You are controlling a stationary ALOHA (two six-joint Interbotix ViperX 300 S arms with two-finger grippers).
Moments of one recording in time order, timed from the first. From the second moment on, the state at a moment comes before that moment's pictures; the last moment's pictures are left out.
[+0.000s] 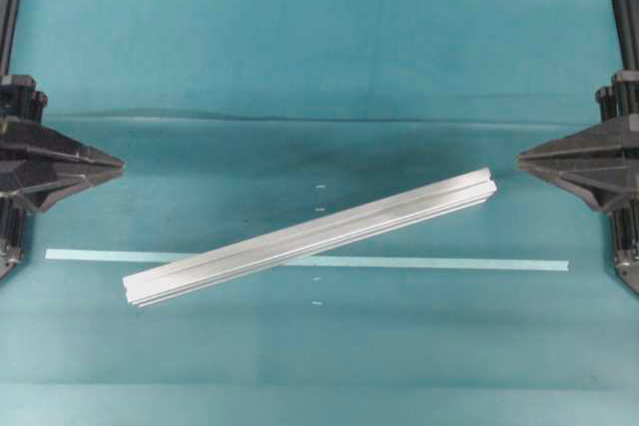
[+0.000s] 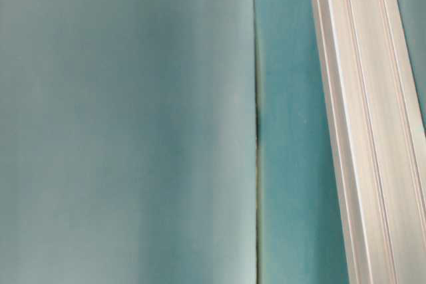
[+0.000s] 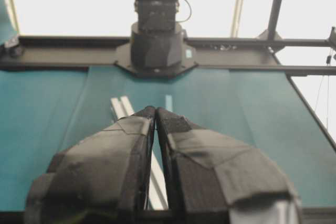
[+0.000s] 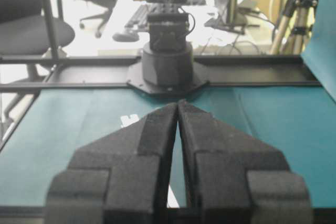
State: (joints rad) left arm 0.00 -0.96 1.17 0.00 -0.29 0.00; right arm 0.00 -0.96 1.17 0.00 -0.29 0.00
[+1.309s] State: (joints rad) left arm -0.07 -0.46 0.49 0.02 0.77 -0.31; right arm -0.13 -0.38 0.49 0.07 0.92 -0.25
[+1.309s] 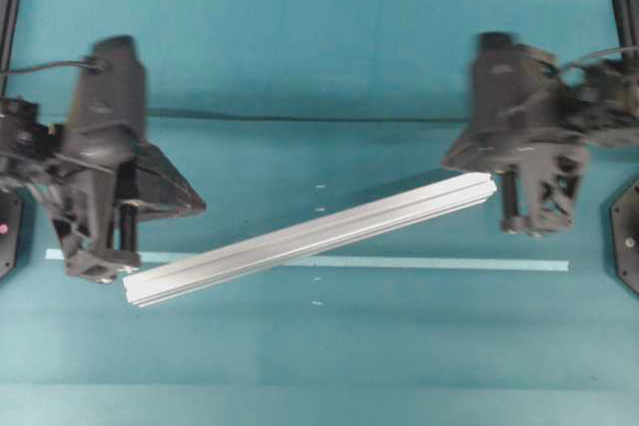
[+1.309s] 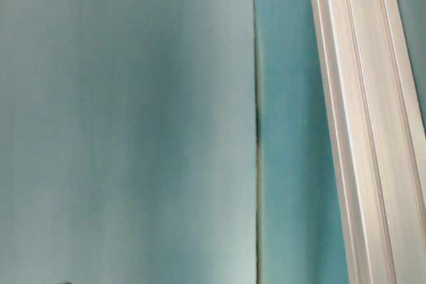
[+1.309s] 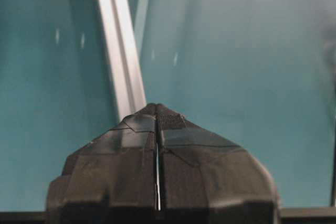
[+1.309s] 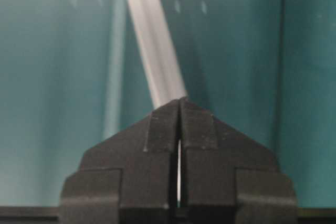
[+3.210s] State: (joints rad) left arm -0.09 -0.19 0.72 0.03 0.62 -0.49; right arm -0.16 -0.08 0.65 0.04 0.79 -0.44
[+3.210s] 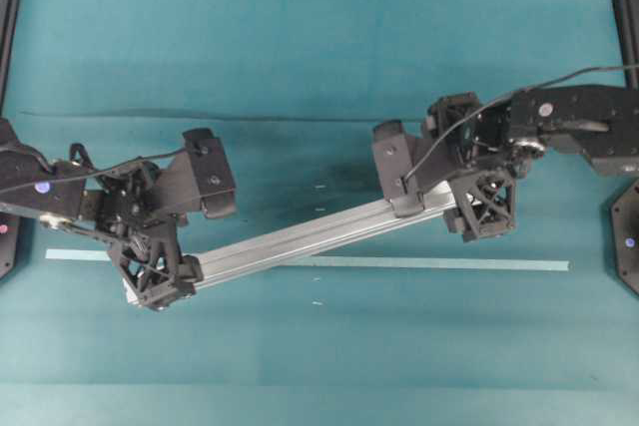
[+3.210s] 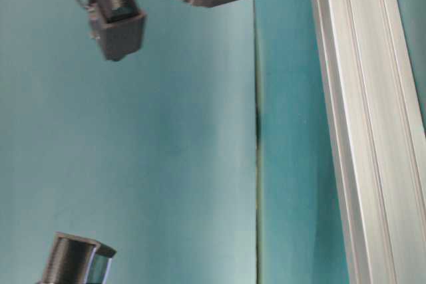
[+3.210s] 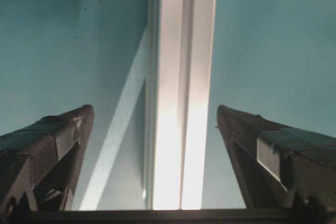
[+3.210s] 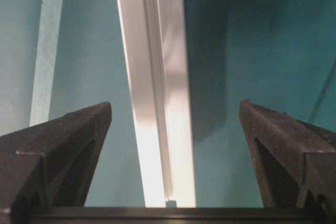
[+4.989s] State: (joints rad) left arm -0.14 -0.05 0.80 0.03 0.41 -0.50; right arm -0.16 0.04 0.72 0.04 0.61 -0.44
